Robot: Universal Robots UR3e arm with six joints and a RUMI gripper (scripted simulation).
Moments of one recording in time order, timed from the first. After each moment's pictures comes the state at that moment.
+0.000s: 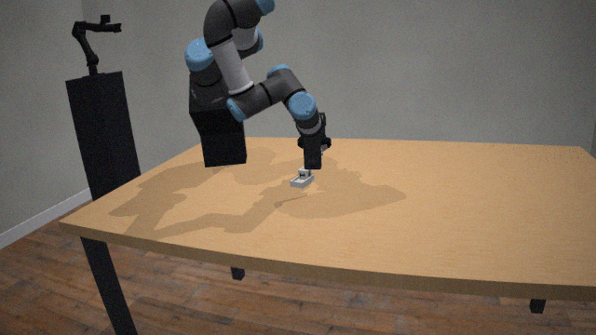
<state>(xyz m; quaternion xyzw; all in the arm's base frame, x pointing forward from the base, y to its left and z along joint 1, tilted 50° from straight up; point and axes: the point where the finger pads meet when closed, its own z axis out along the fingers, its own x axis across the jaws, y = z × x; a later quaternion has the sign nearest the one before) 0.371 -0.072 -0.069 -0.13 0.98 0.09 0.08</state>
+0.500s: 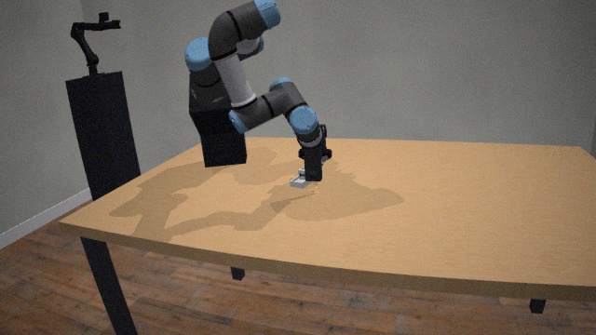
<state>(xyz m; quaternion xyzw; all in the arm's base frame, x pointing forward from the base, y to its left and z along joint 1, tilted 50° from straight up) 0.381 -0.096 -0.090 -0.13 0.98 0.09 0.08</state>
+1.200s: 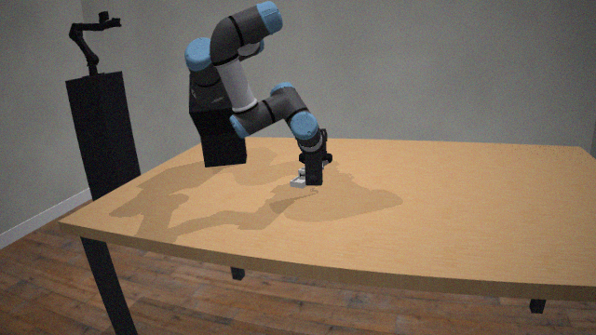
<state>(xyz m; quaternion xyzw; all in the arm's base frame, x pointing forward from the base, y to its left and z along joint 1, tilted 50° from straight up) 0.386 -0.105 -0.098 -0.13 0.98 0.09 0.08</state>
